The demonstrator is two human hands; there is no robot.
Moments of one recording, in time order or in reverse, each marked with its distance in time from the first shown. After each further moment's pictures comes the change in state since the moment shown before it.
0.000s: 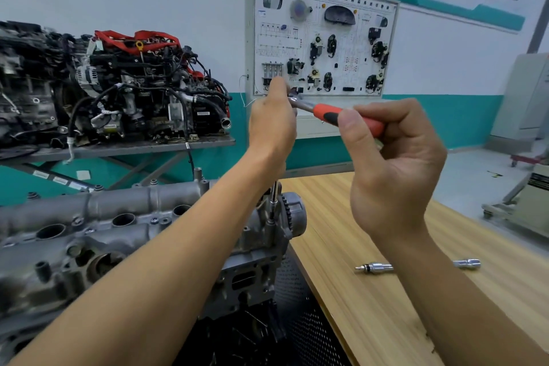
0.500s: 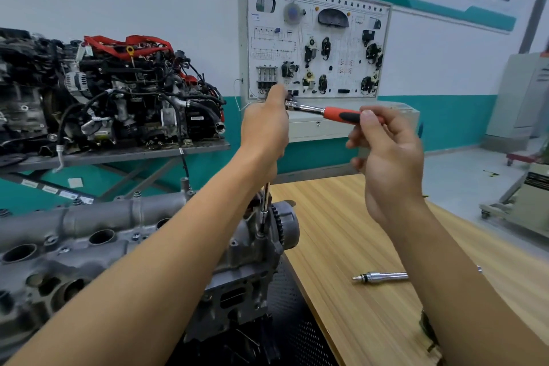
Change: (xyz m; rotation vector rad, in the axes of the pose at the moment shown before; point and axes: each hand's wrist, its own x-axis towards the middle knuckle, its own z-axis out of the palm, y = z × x) left_hand 0.015 -0.003 0.007 0.043 -0.053 -0.093; right_hand 0.032 0.057 -0.024 0.034 0.081 0.501
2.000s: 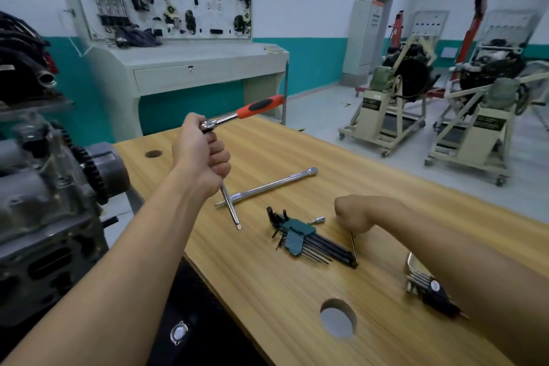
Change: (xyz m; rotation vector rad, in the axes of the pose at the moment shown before) left_hand -0.071 -0.131 0.116 -0.429 -0.274 -0.600; right_hand -0.051 0.055 -0.313 -1.835 -0.852 0.901
